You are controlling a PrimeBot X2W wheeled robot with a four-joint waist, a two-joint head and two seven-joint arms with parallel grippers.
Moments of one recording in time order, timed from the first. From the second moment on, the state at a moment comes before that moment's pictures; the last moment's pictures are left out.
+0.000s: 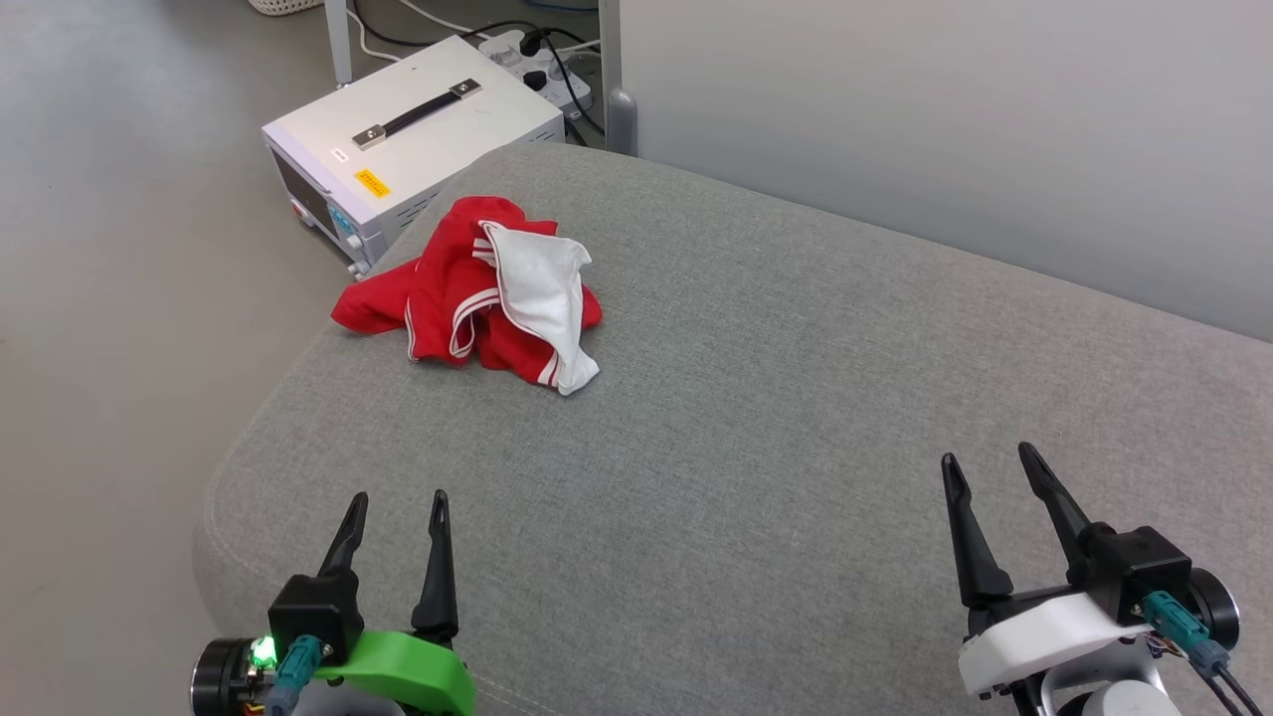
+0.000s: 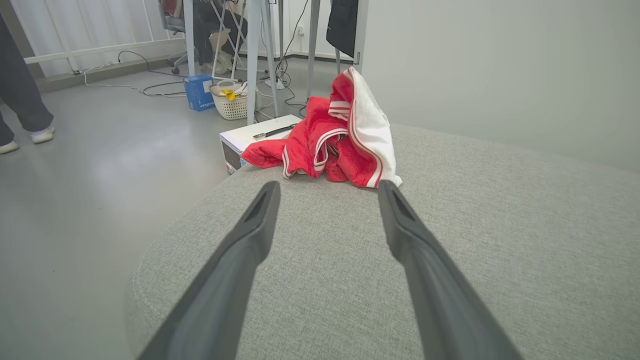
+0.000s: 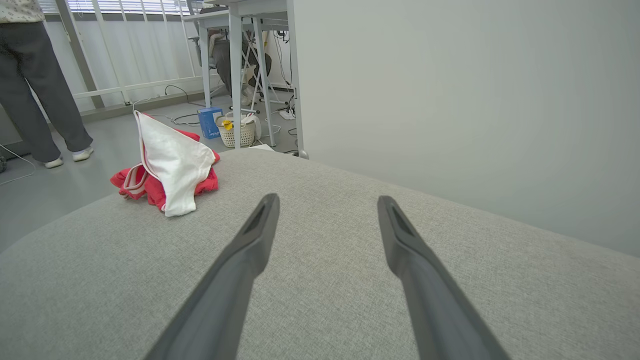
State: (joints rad) left arm 0.03 0.06 -0.04 0.16 -0.10 -0.05 -0.26; right arm 0.00 -0.05 0.04 0.11 0.09 0.13 -0.25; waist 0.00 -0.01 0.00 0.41
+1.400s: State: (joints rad) left arm -0.81 0.57 -0.35 0.63 -0.74 -0.13 0.41; right arm -0.18 -0.05 0.14 0.09 -0.03 0.13 -0.25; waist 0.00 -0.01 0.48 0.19
